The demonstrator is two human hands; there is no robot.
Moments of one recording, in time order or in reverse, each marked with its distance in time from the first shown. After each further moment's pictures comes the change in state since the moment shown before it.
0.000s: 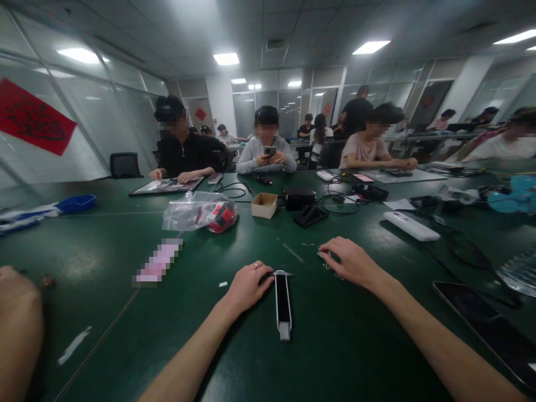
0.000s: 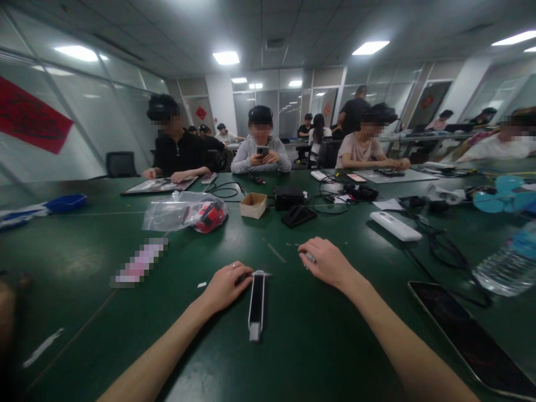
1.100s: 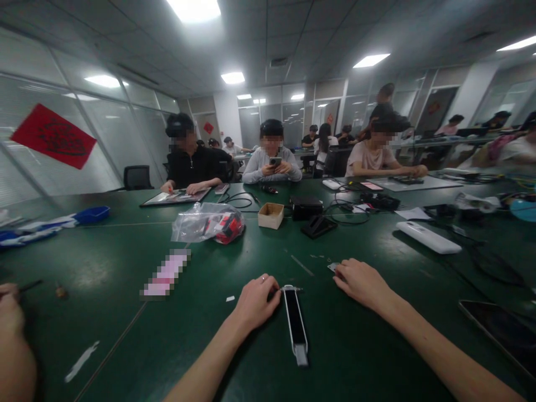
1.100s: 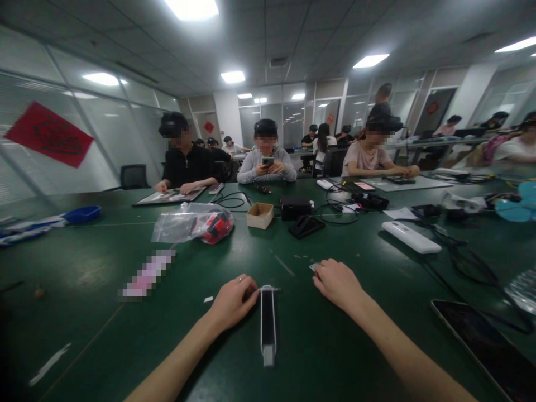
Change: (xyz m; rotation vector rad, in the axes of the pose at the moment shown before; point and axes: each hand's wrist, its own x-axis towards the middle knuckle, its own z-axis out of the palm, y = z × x) left_hand -0.002 0.005 -0.001 0.029 0.014 -0.091; right_hand 0.002 -0.011 0.012 -0.292 -0.308 0.245
